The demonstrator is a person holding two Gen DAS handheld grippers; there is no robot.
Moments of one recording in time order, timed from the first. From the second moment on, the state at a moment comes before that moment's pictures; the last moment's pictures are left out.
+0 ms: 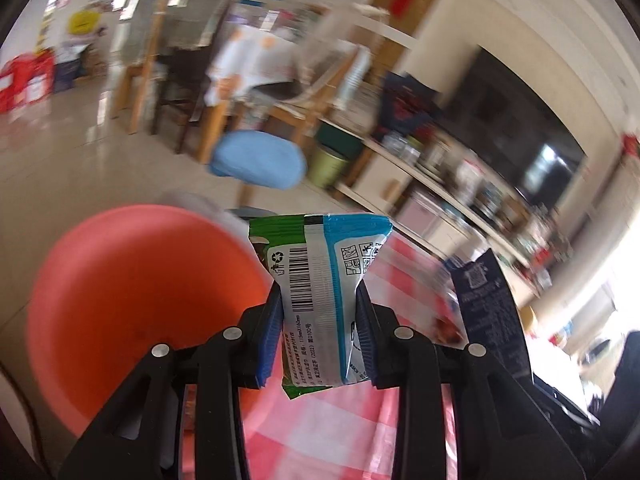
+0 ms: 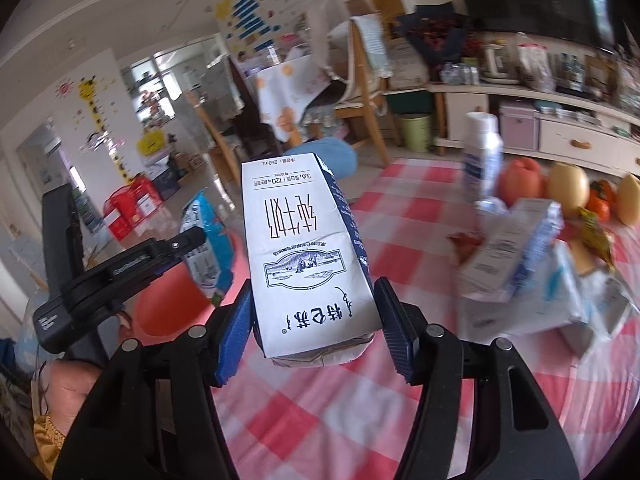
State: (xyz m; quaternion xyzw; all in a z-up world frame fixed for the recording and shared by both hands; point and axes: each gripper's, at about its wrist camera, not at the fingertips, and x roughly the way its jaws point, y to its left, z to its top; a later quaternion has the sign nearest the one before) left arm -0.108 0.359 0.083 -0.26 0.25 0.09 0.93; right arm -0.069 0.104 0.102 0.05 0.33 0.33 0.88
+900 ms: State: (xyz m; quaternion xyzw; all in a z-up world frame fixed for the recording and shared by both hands) left arm -0.130 0.457 0.058 -0.33 0.21 0.25 0.89; right arm -0.072 0.213 0.098 -0.01 0.33 0.34 0.88
